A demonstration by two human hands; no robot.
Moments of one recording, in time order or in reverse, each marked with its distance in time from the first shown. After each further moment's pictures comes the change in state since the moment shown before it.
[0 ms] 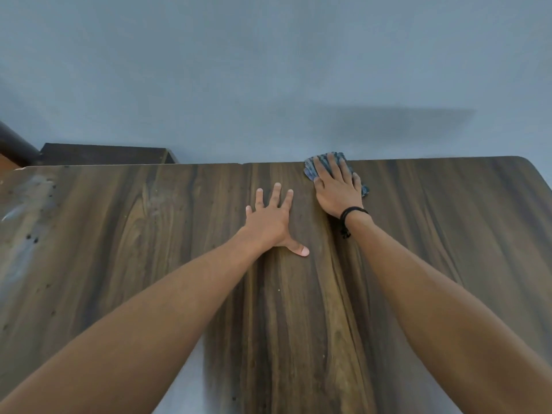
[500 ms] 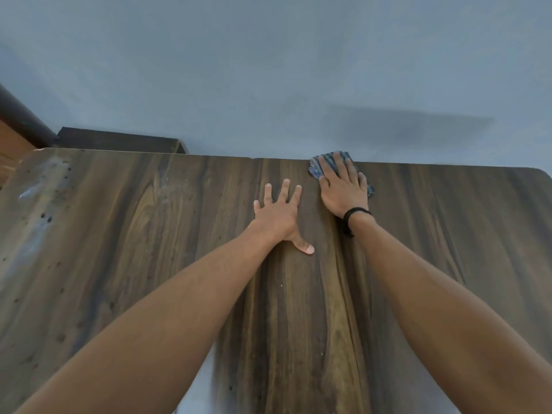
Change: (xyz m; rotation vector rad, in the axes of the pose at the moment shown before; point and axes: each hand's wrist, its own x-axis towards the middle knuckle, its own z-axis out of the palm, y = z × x) left_hand -0.001 0.006 -0.004 -0.036 -0.017 -0.052; right_hand 0.007 -0.002 0.000 0.012 -0.002 -0.011
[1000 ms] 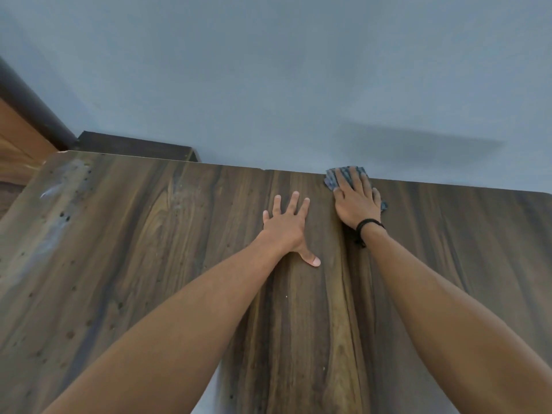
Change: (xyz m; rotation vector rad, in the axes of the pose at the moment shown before) left_hand 0.001 0.000 0.001 -0.006 -0.004 -0.007; right_hand 0.004 0.006 -0.003 0.020 -0.011 0.025
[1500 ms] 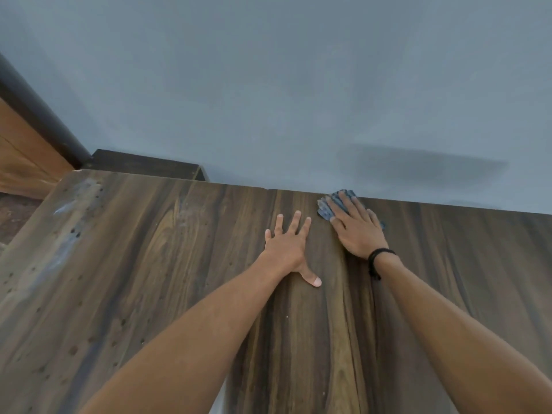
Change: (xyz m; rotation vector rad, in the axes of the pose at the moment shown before) left_hand -0.001 0.001 -0.001 0.001 0.001 0.008; right_hand -0.007 0.015 -0.001 -0.103 -0.030 -0.193
